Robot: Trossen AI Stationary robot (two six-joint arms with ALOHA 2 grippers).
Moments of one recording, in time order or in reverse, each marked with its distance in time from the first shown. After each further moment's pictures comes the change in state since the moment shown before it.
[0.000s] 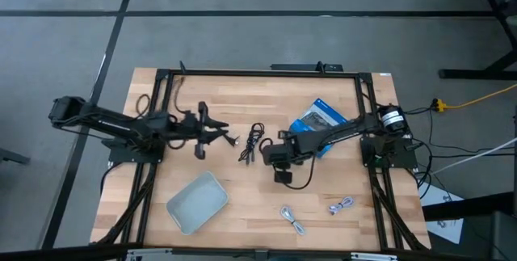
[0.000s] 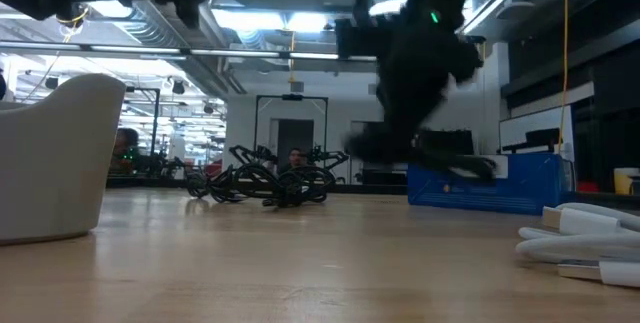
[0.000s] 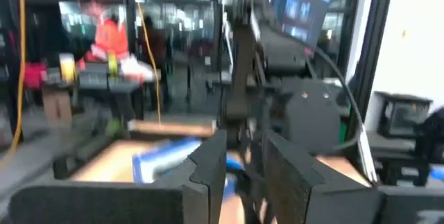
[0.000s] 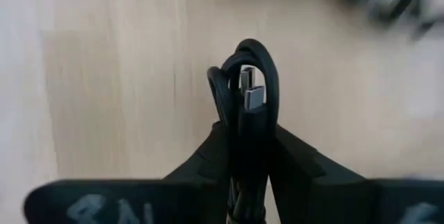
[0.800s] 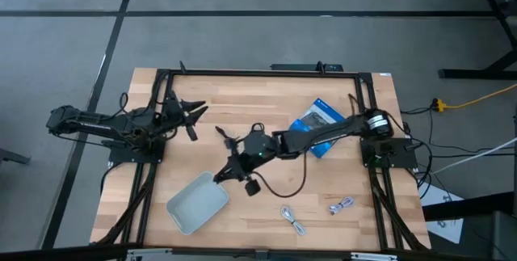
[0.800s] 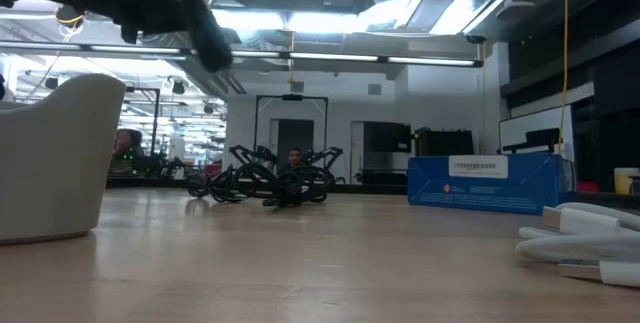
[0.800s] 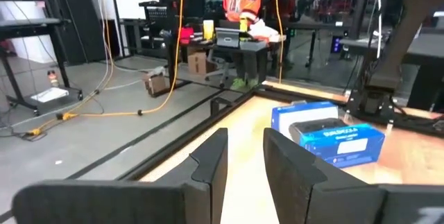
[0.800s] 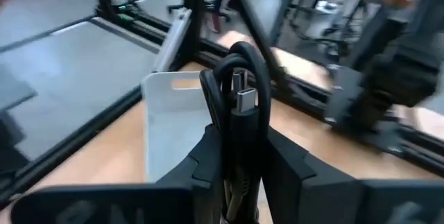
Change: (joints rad) left arm 0.000 -0.400 0.000 -0.601 -0.500 -0.011; right arm -0.001 0.159 0.248 0.794 -0.455 -0.447
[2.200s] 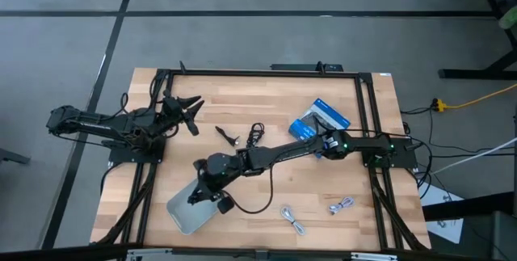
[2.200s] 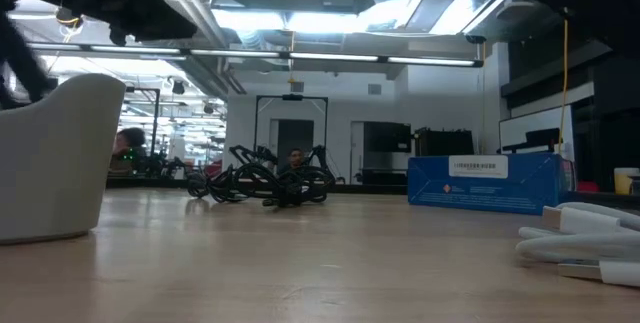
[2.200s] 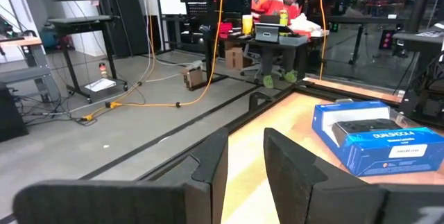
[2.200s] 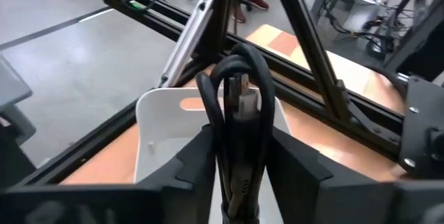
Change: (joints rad) left arm 0.000 -0.002 0.000 -0.020 -0.158 0.006; right arm 0.039 0.495 0.719 -0.291 -0.043 -0.018
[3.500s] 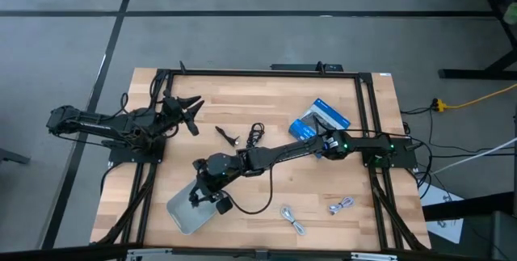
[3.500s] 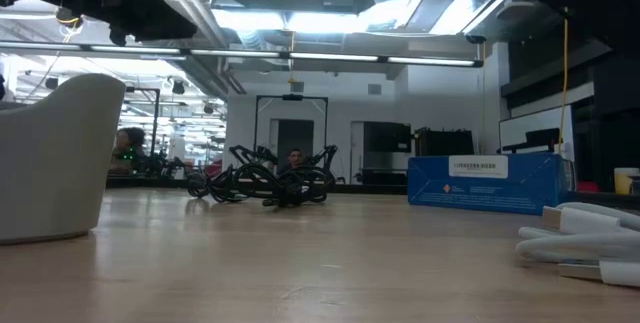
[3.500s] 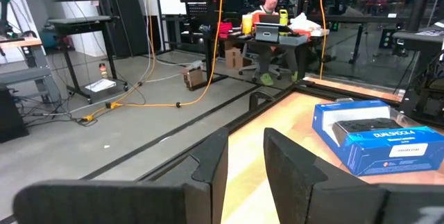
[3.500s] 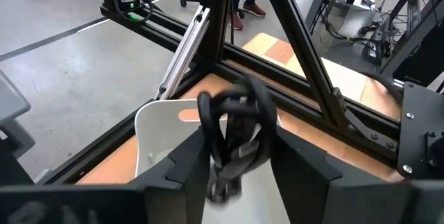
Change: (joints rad) left arm 0.000 0.000 0.000 -0.001 0.000 0.005; right arm 0.000 0.000 -0.002 0.036 0.001 0.026
